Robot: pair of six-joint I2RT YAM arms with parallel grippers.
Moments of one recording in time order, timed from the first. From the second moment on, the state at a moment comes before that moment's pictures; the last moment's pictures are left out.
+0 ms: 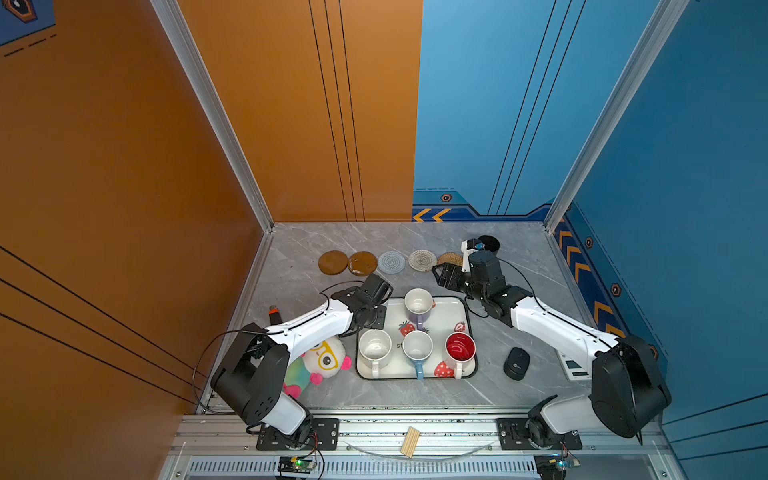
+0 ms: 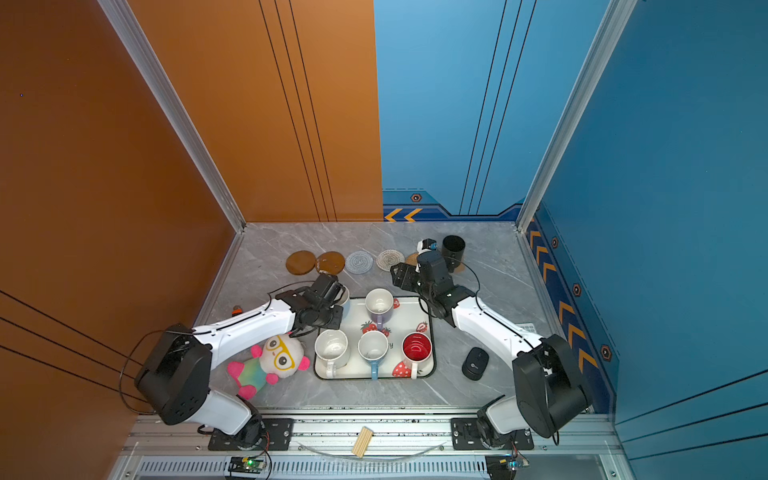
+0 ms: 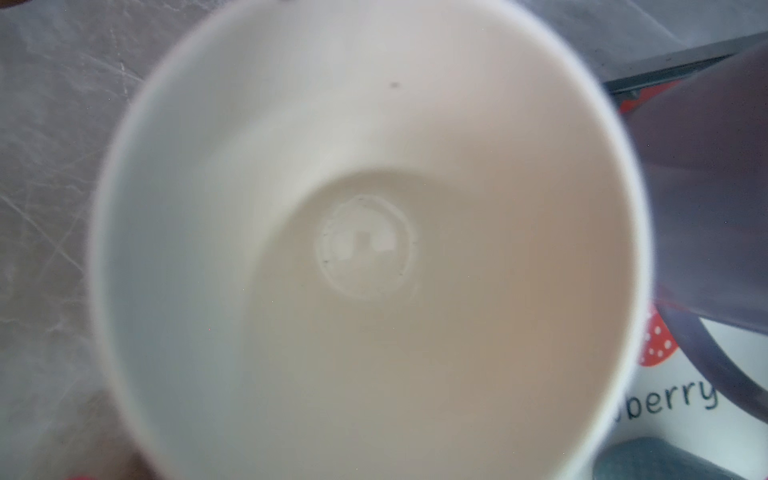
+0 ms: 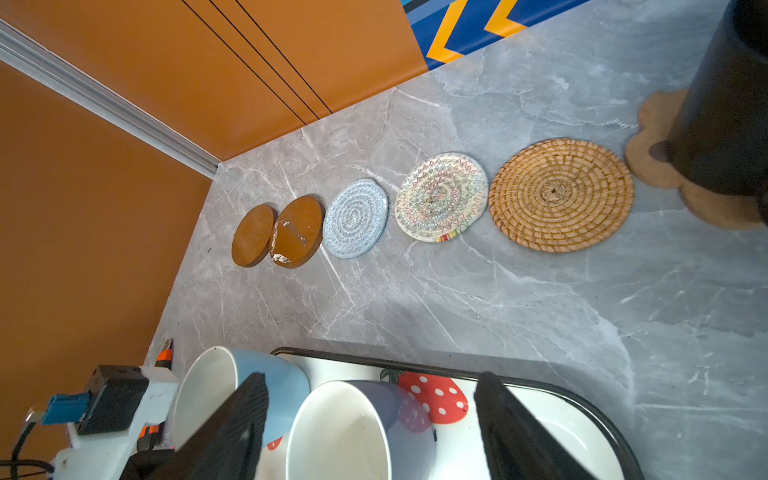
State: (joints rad) left arm -0.60 1.53 0.96 -0.56 -0.16 -0.41; right arm 0.49 1.45 0.94 -0.03 -0.04 0.64
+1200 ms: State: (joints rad) left arm -0.41 1.45 1.14 -0.64 -0.17 -0.41; right arm 0.48 1.45 0.94 0.01 -0.10 0.65
